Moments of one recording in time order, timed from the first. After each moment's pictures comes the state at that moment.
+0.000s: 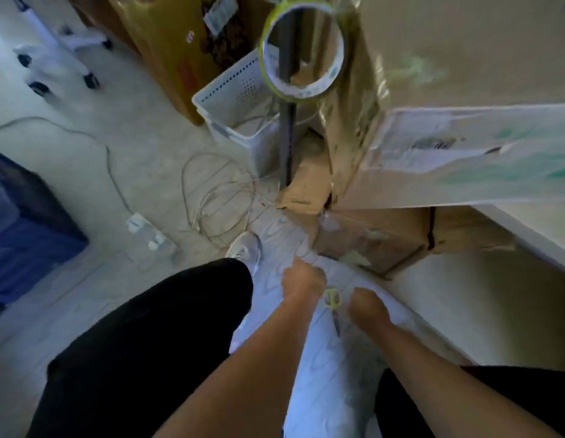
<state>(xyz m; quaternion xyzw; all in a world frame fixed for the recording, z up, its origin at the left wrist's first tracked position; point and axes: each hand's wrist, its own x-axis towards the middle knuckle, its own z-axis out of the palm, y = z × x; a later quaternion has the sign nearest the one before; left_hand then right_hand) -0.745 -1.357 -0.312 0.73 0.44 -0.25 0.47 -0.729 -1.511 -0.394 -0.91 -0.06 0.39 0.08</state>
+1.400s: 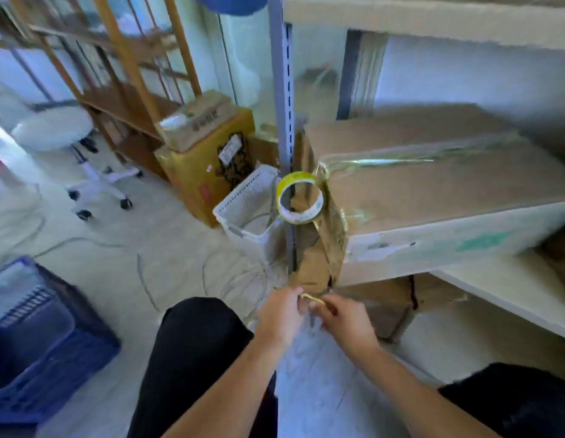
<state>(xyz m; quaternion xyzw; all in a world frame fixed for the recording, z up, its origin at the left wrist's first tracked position) -0.762 -1.270 -0.167 0.93 0.12 -0.04 0.33 -0.737 -1.418 -0.176 -0.88 -0.13 0.14 0.43</state>
